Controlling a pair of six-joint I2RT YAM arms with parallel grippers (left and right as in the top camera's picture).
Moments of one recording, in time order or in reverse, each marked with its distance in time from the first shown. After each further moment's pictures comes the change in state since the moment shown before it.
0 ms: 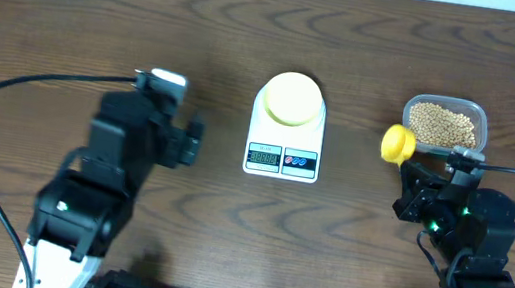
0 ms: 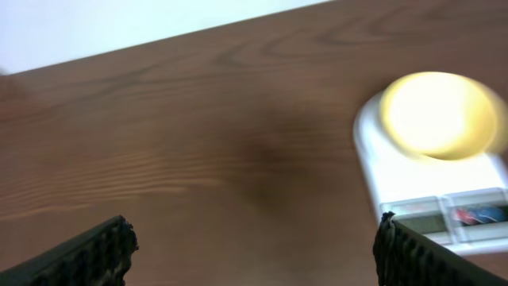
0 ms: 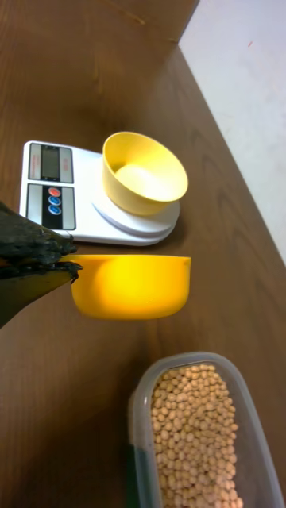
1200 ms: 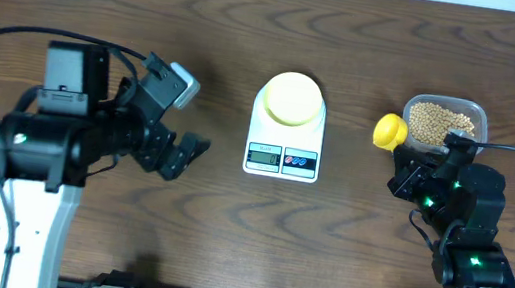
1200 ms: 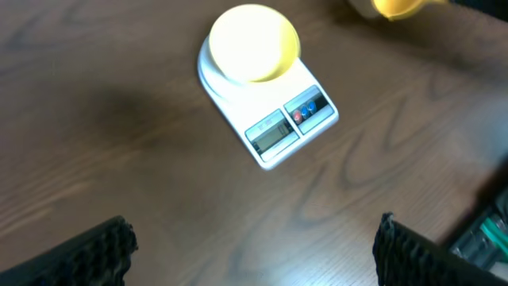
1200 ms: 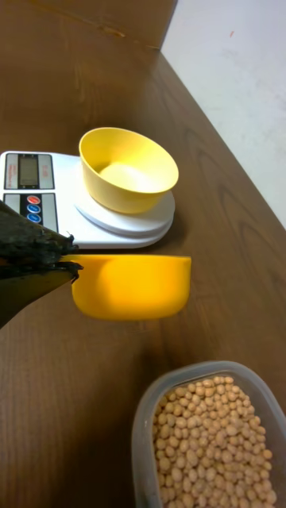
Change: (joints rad) left arm 0.276 0.256 0.417 -0.557 0.697 0.481; right arm -0.001 0.216 0.000 0.192 -0.024 0.122
